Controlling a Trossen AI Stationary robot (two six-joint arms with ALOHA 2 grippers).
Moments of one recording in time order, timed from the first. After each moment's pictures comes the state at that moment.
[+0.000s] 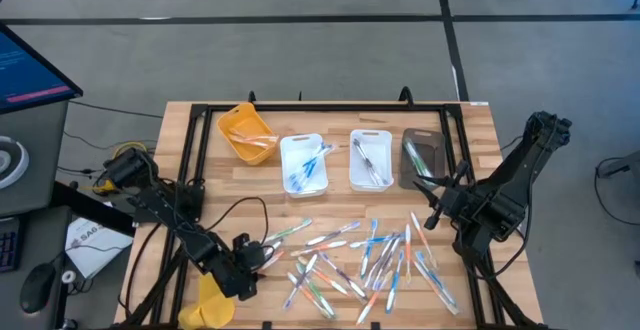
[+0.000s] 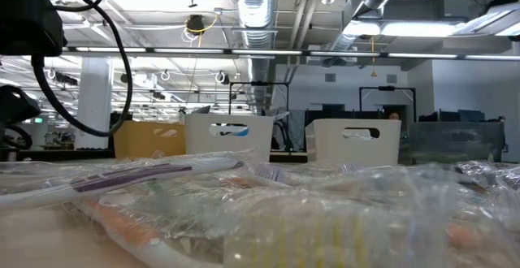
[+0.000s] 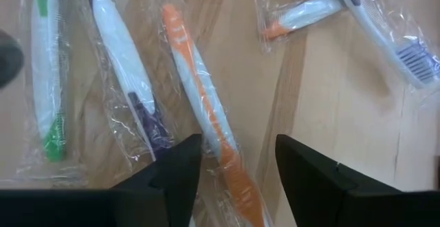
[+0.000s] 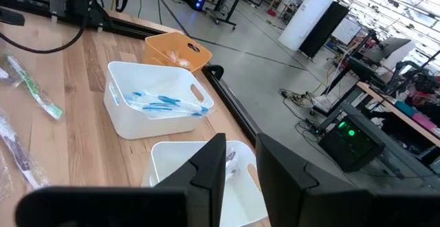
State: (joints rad) left arm -0.83 1.63 0.67 -0.13 -0.38 -1.08; right arm 0.93 1.05 0.87 -1.27 1.38 0.99
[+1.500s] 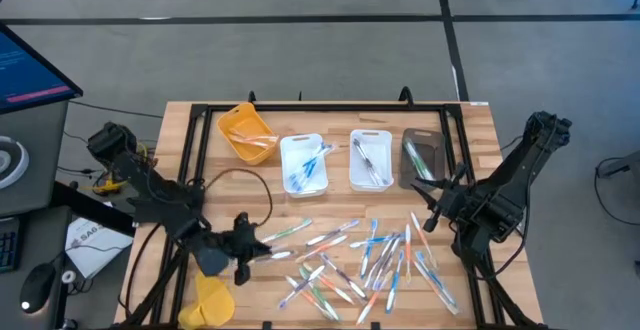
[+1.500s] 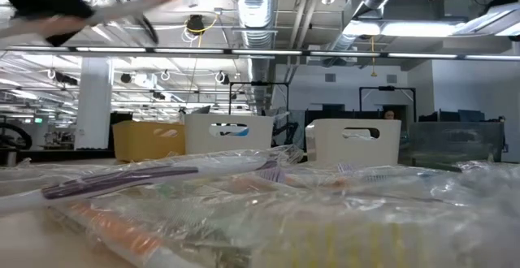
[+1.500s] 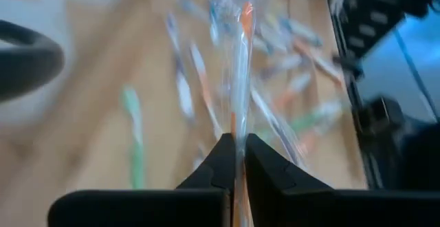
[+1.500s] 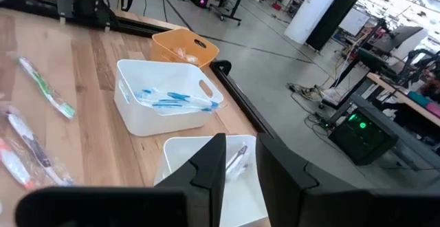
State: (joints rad) left arm -0.79 1.25 0.67 -0.16 -0.68 -0.78; right arm 0.93 1.05 0.84 -1.20 1.36 0.99
